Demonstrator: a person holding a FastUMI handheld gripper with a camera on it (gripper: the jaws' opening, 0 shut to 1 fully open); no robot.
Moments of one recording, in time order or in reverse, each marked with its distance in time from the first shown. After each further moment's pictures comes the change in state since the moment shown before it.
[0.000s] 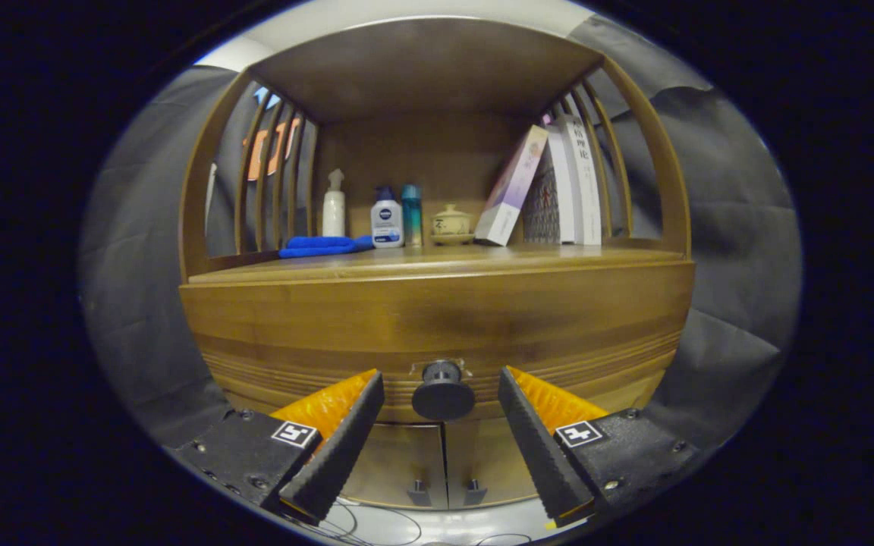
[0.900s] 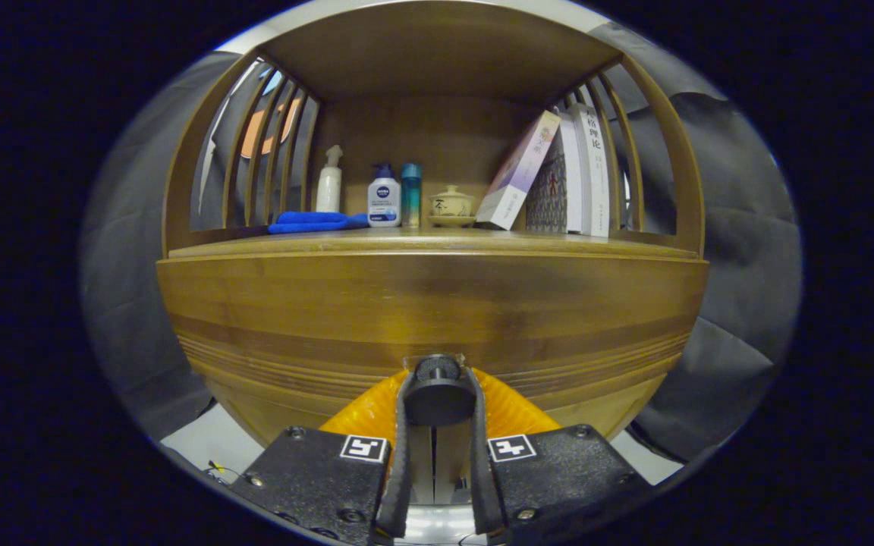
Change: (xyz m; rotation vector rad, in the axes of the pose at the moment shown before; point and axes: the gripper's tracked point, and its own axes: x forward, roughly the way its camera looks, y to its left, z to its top) arm 0.006 -0.002 -0.010 -0.046 0.061 -0.026
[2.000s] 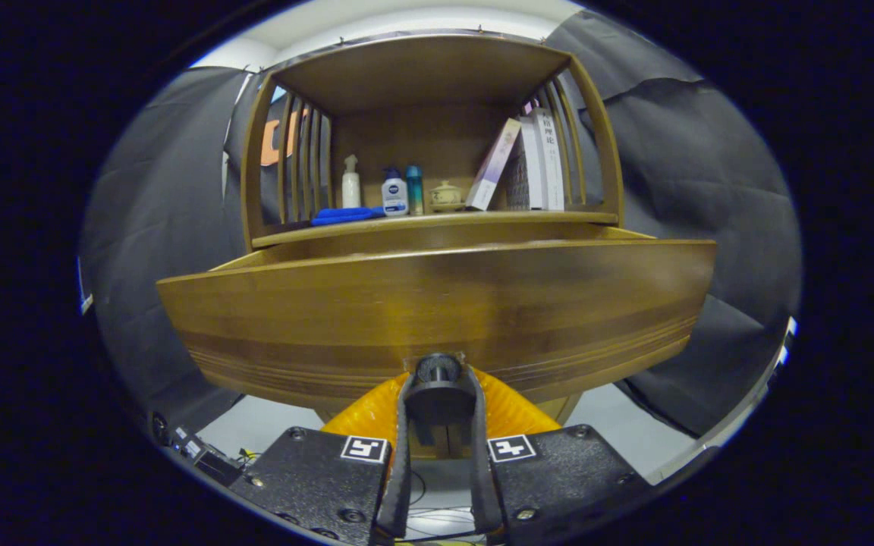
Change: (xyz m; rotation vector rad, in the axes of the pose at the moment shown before) arm -0.156 -0.007 -0.050 0.069 0.047 0.053
